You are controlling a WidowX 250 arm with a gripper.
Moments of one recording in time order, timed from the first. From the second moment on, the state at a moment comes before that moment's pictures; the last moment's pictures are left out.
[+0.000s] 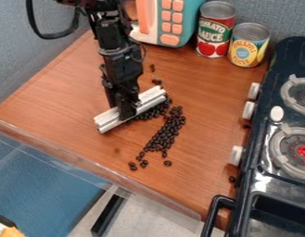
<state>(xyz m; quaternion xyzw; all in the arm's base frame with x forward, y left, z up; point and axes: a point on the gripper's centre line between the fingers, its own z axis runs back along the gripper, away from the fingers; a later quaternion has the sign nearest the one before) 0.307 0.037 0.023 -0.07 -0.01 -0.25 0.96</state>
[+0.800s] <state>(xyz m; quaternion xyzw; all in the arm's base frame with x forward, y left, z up) 0.296 0.034 0.051 -0.08 -0.03 -0.27 0.96</state>
